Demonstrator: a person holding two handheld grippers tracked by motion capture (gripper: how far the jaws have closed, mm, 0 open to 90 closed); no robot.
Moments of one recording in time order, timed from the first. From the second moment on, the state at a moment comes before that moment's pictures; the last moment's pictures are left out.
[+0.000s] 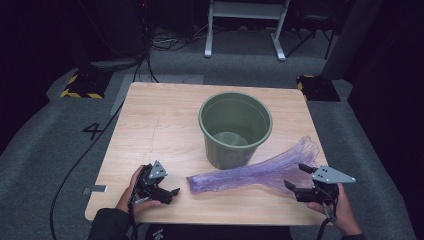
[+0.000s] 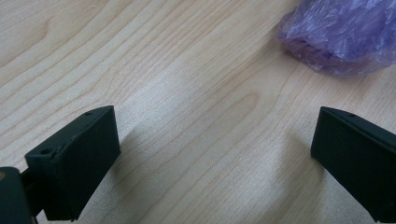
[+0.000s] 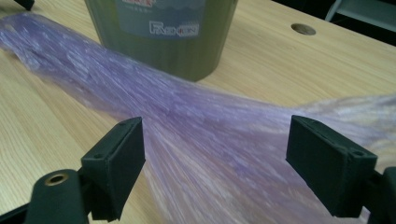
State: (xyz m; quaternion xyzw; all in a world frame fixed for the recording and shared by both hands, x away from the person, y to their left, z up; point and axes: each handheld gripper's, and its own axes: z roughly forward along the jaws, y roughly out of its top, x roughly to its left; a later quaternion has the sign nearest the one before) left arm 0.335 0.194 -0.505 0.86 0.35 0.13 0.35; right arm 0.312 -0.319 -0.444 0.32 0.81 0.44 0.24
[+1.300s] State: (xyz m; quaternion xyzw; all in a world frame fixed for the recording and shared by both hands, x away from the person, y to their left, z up) left arm 0.335 0.194 -0.505 0.86 0.35 0.13 0.35; right arm 0.367 -0.204 -0.438 0.29 0.83 0.44 0.21
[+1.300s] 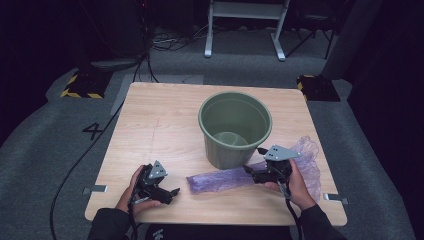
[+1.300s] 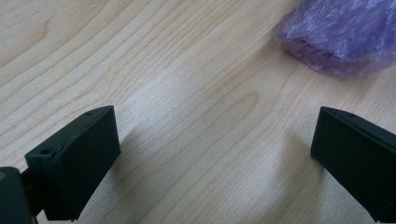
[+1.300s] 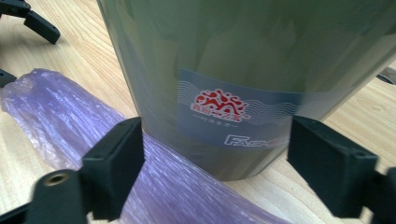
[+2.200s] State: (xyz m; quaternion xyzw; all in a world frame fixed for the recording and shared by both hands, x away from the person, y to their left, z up) left arm 0.335 0.194 -0.505 0.86 0.35 0.13 0.35; right arm 0.375 -0.185 -0.438 0.28 0.83 0.43 0.21
